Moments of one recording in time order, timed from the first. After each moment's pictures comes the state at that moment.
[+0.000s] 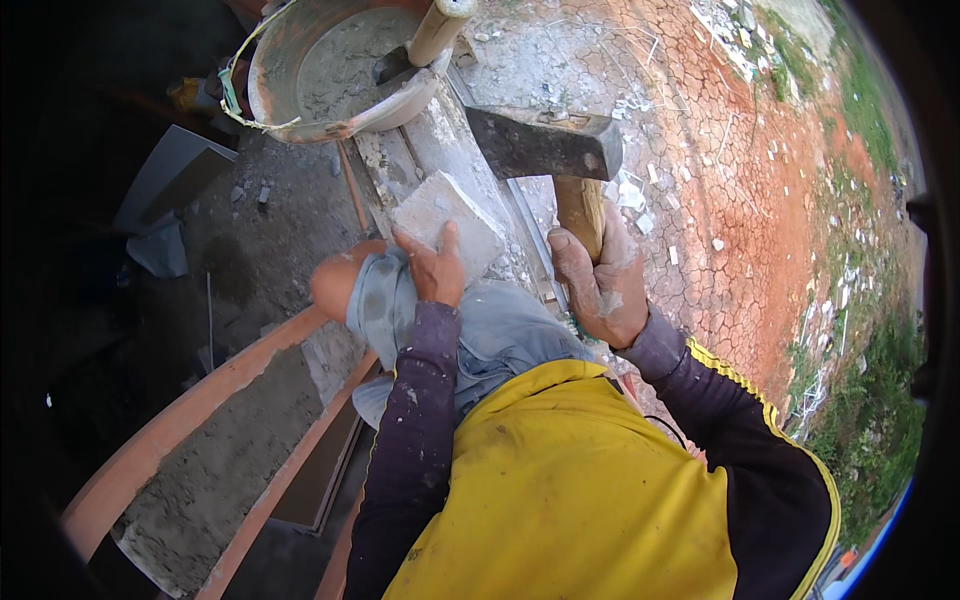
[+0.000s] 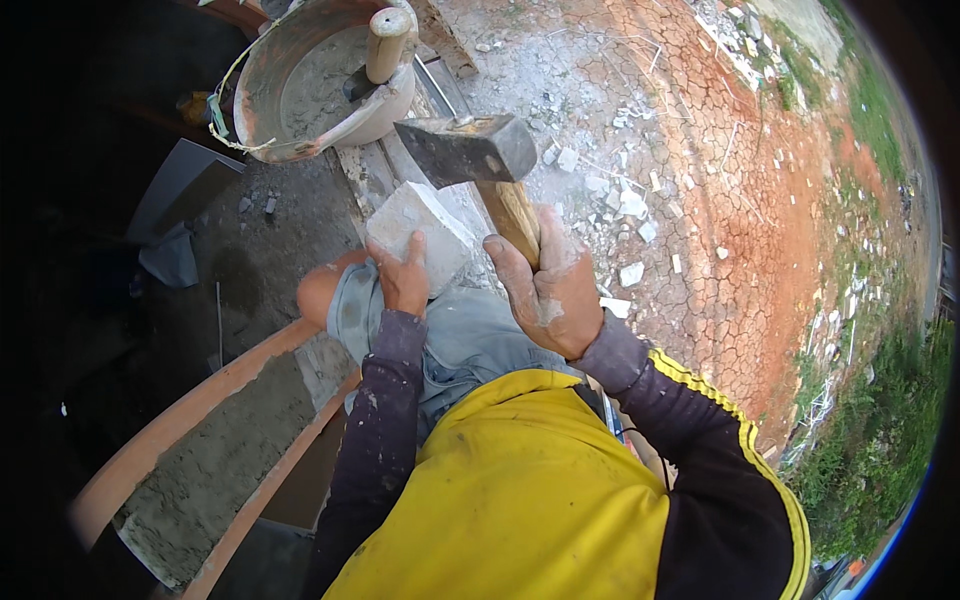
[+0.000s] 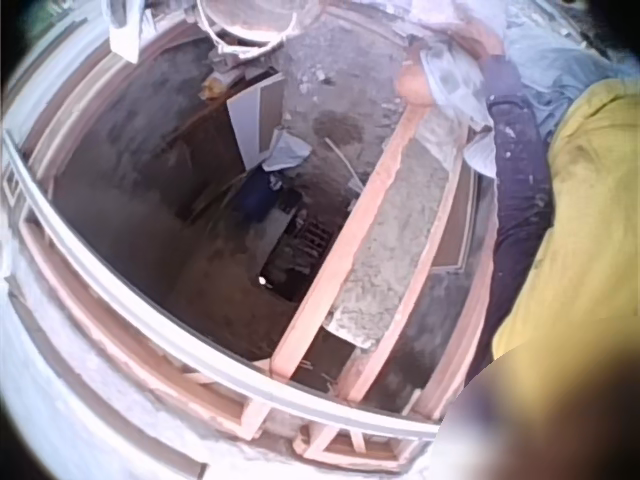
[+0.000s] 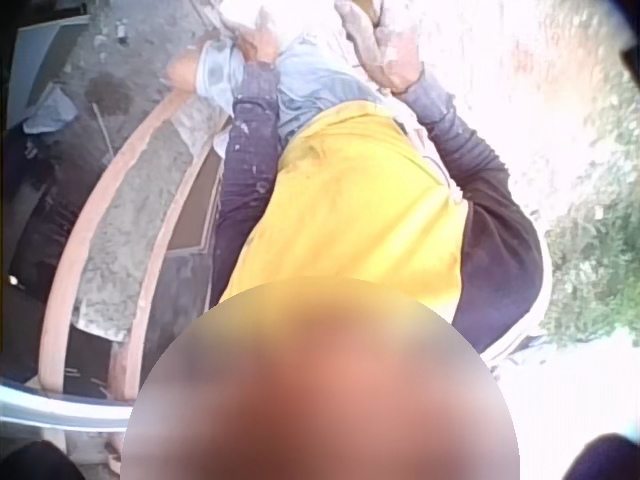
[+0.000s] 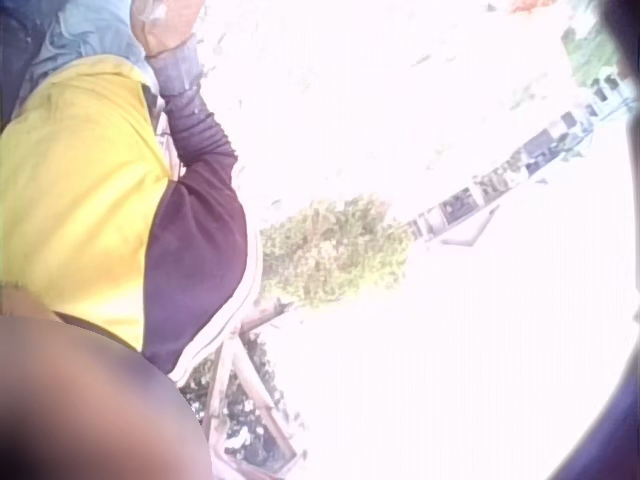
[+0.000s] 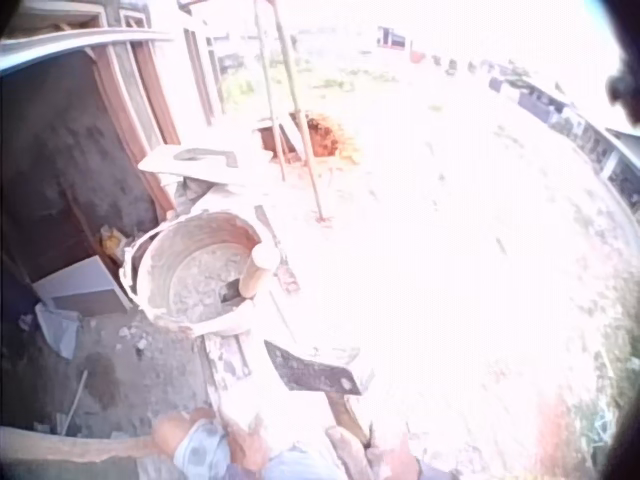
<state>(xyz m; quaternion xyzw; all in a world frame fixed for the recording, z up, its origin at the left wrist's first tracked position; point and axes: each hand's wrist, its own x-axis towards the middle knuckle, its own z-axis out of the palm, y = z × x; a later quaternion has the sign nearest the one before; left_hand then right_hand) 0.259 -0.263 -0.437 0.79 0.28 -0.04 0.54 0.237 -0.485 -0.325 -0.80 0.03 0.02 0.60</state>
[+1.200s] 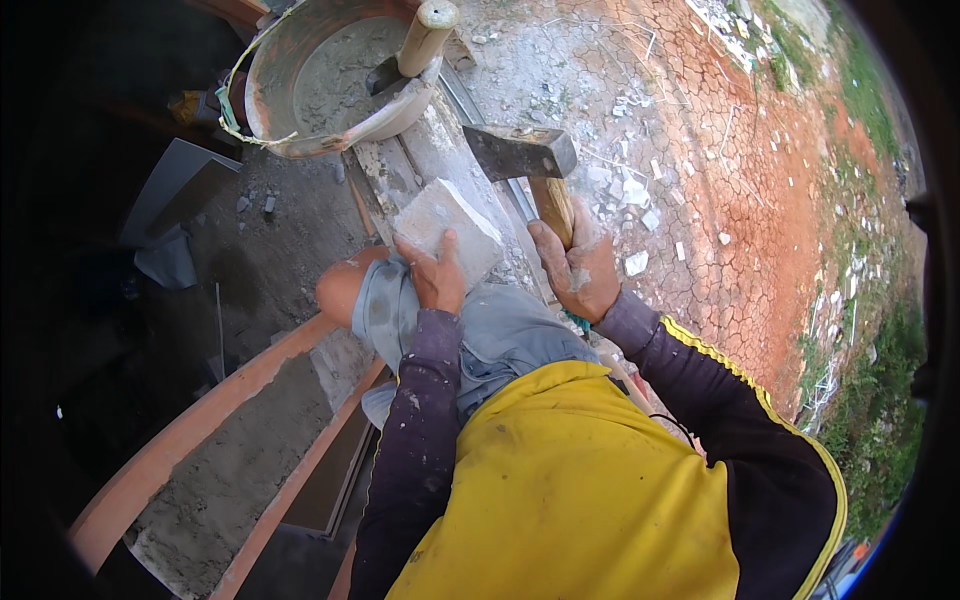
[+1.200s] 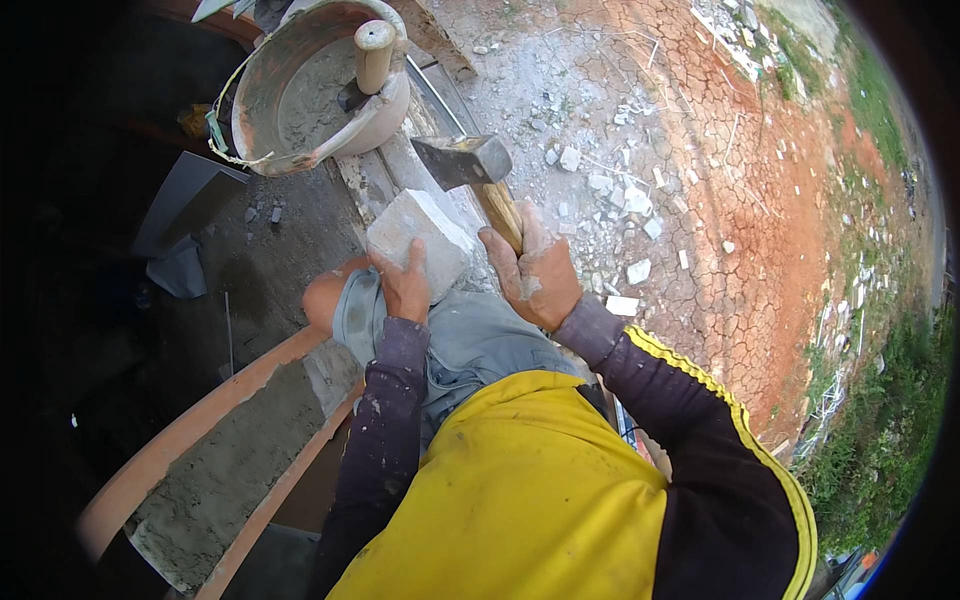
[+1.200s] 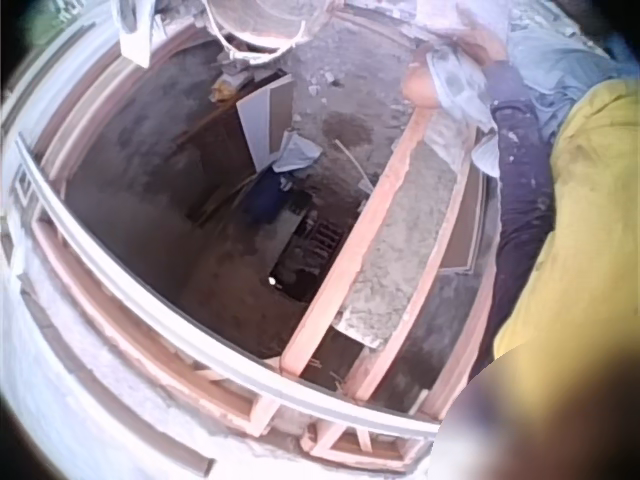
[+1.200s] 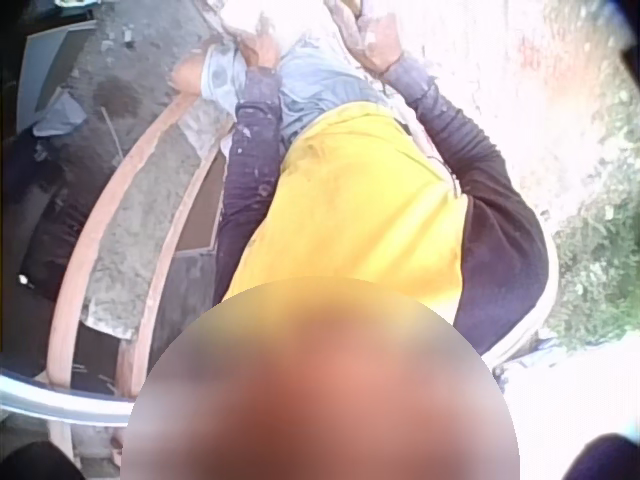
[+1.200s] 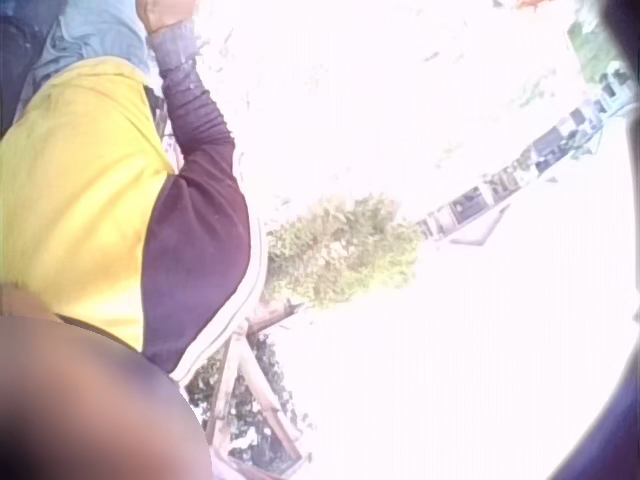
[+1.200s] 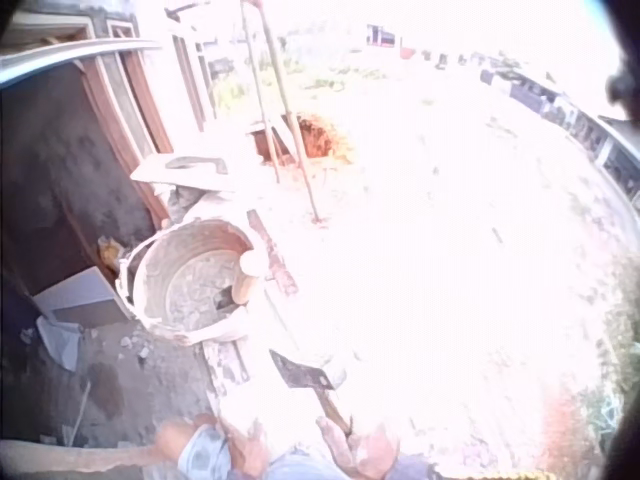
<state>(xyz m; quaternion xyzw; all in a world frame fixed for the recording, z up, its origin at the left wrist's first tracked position) 0.259 -0.265 -0.426 0.80 0.30 -0.06 0.51 0.251 -0.479 -0.364 -0.84 0.02 0.03 0.54</state>
